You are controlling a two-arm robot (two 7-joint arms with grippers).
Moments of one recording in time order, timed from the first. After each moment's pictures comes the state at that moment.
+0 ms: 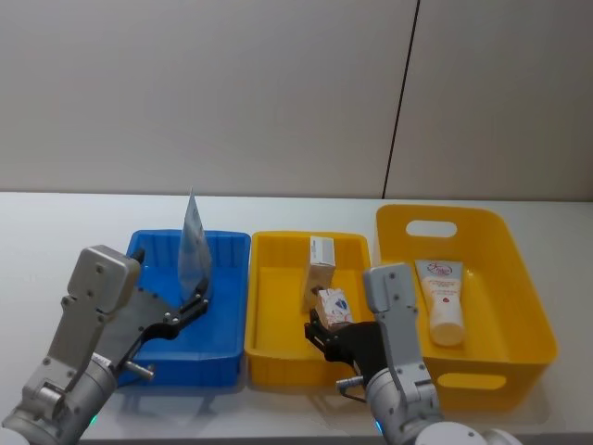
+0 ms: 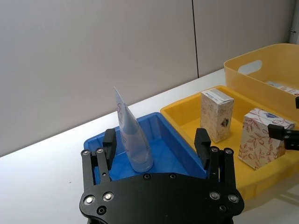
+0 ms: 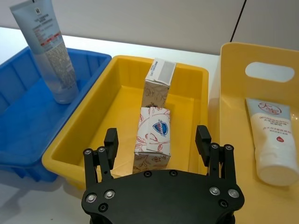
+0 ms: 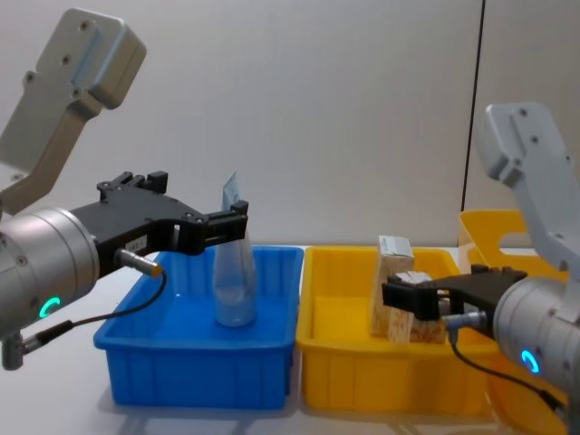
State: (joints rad) left arm -0.24 0.38 0.45 -1.63 -0.20 0.01 -0.01; right arm 0.17 0.08 -0.38 -1.51 0.07 0.25 -0.16
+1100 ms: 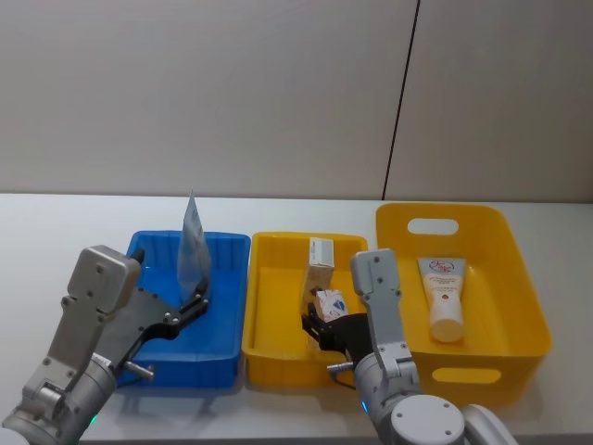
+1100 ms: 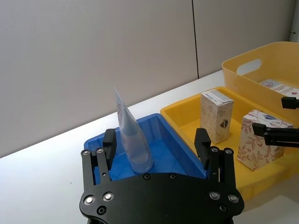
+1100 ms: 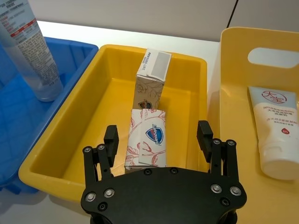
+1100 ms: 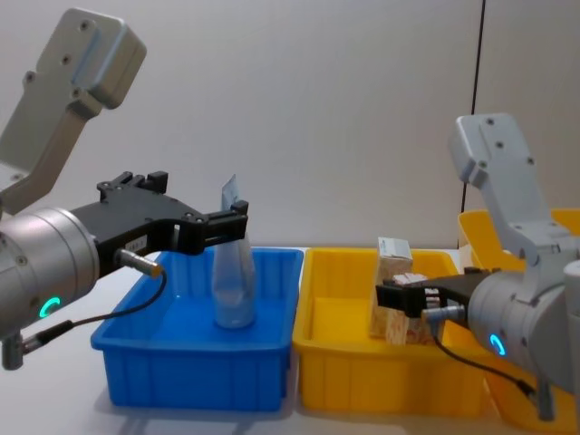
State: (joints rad) left arm -0.24 0.38 0.45 -1.63 -0.20 0.01 -0.01; right arm 0.25 0.00 -0.35 -1.41 0.04 0.33 -0.19
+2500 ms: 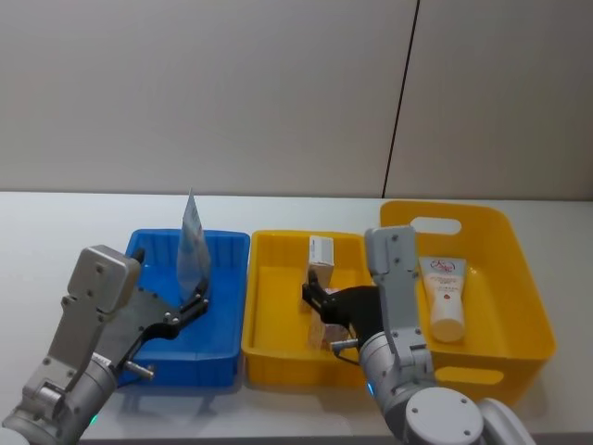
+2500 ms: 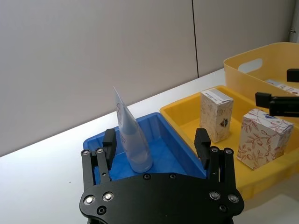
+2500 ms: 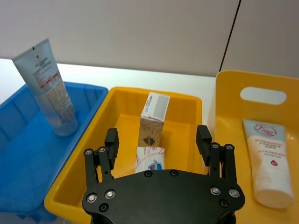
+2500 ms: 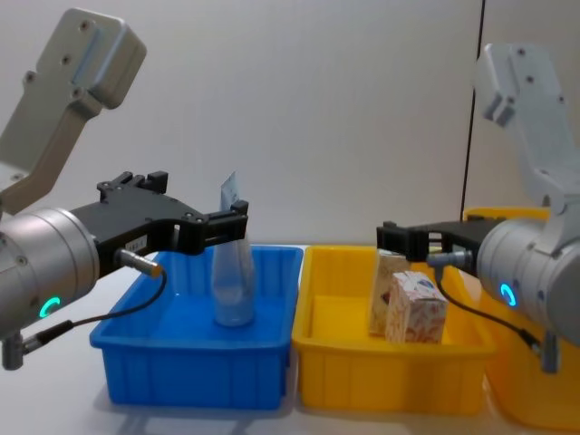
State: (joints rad) left arm -0.24 0.38 0.45 -1.63 -0.20 0.01 -0.01; right arm 0.22 0.00 -0.32 -1.51 0.02 0.26 -0.15
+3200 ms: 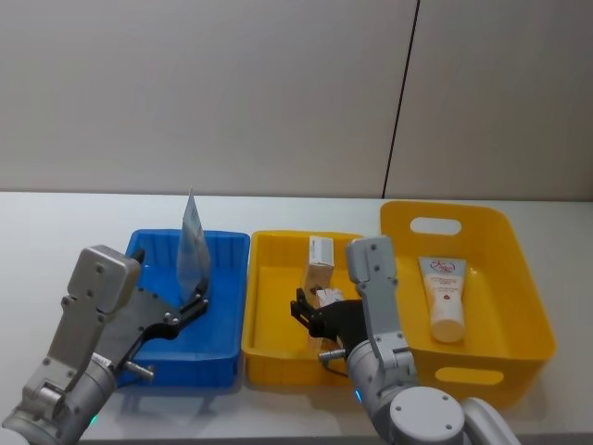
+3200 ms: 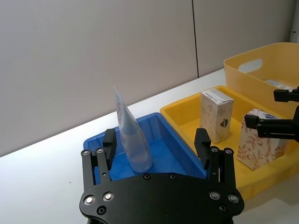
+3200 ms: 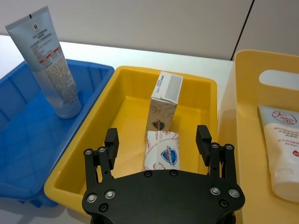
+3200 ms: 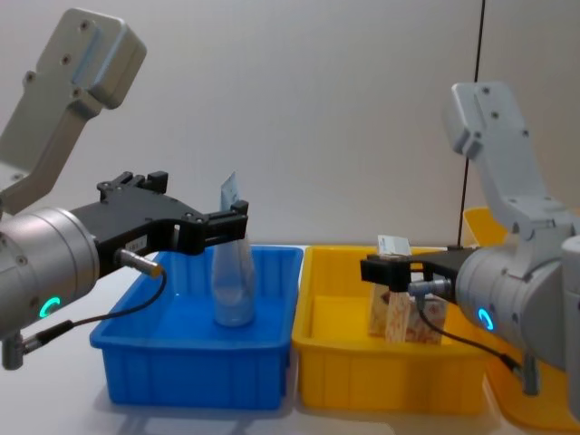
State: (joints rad) left arm -0.24 0.38 0.45 -1.63 -0.20 0.01 -0.01; right arm 0.25 -0.03 -0.33 -1.43 0.01 0.29 -0.13
